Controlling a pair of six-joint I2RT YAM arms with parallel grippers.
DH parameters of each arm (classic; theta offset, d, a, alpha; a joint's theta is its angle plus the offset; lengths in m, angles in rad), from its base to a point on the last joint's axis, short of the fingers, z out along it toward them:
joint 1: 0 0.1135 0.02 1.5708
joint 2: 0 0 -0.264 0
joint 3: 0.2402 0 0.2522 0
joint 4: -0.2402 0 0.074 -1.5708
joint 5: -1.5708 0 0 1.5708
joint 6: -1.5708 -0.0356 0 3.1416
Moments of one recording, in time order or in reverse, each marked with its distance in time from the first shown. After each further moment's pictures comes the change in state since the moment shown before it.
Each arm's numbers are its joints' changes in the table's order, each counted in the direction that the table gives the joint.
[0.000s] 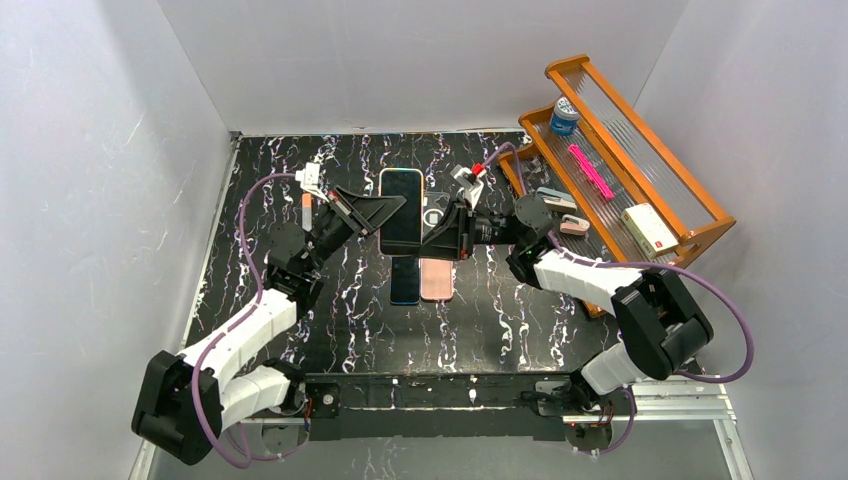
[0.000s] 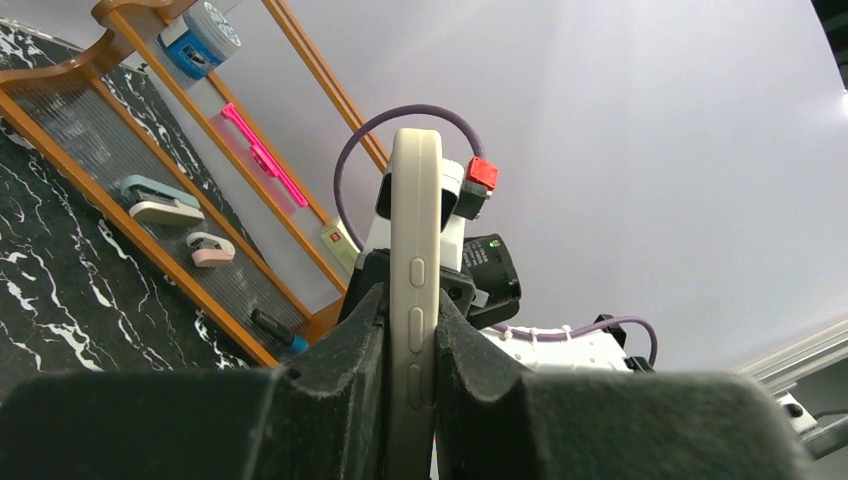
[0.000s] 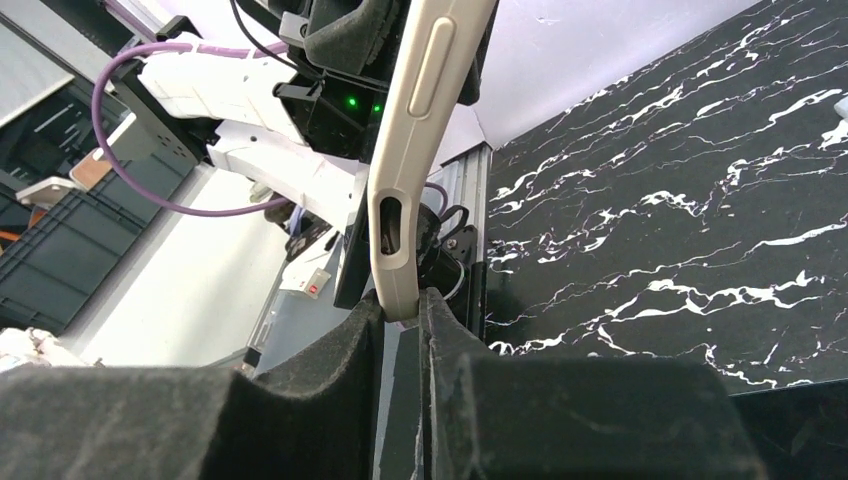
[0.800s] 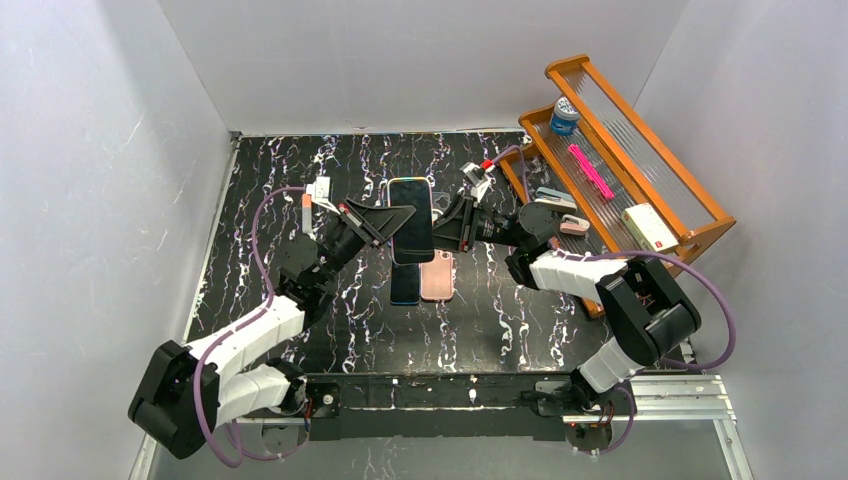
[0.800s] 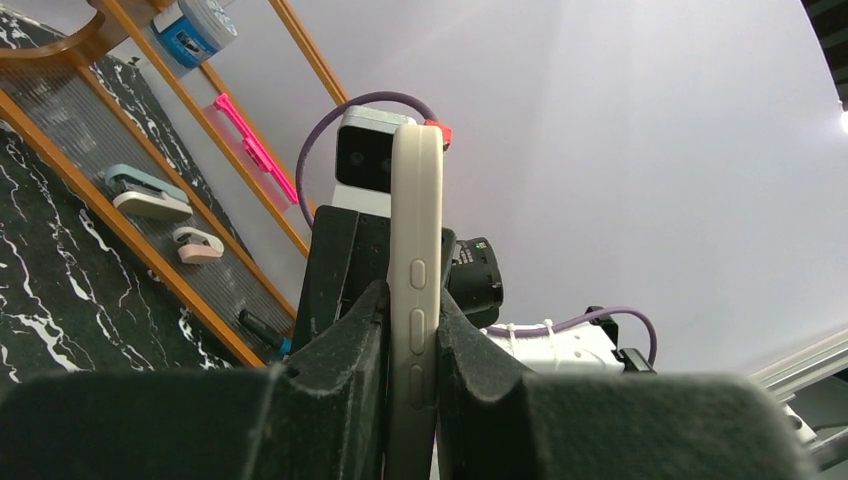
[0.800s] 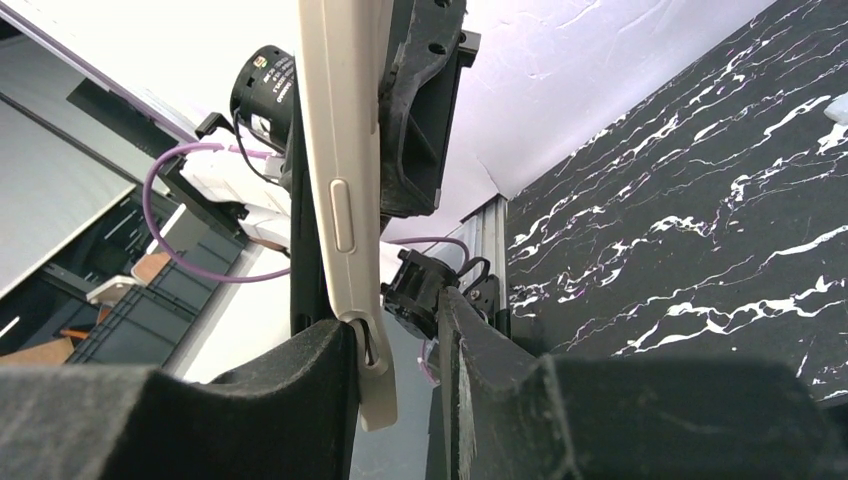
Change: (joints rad) left arm -0.120 -0.018 -0.080 0.100 0.150 0.001; right arm -0.026 -0.077 -0.047 0.235 -0.111 -0.241
